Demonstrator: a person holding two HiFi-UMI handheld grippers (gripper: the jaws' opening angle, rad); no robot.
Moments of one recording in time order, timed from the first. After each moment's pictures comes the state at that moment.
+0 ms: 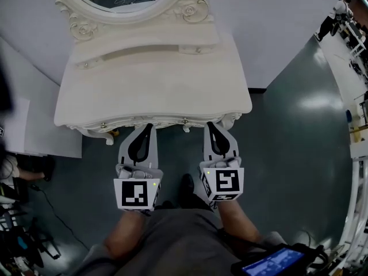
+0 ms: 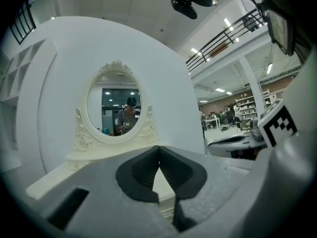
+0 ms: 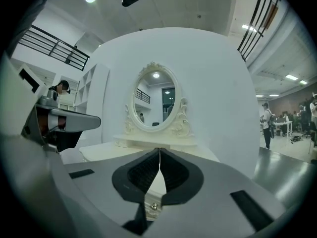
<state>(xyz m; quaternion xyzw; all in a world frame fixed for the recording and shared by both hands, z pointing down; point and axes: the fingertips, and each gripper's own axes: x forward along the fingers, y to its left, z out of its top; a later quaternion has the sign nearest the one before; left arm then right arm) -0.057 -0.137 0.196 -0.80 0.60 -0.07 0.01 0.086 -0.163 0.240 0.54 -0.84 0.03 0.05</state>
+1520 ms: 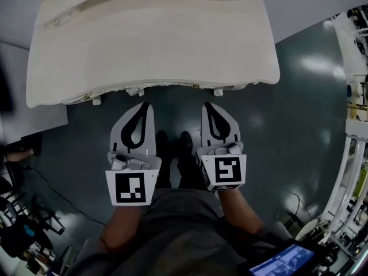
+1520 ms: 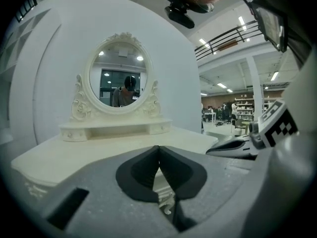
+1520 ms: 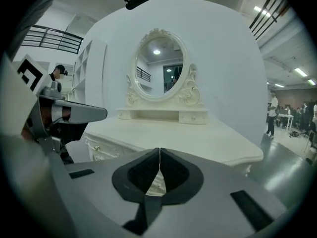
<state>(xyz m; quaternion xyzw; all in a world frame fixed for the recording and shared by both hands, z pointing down) -0.103 -0.168 0.310 -0.80 0.58 -0.12 -0.09 0.028 -0.175 0.363 0.52 -0.83 0.11 0.16</state>
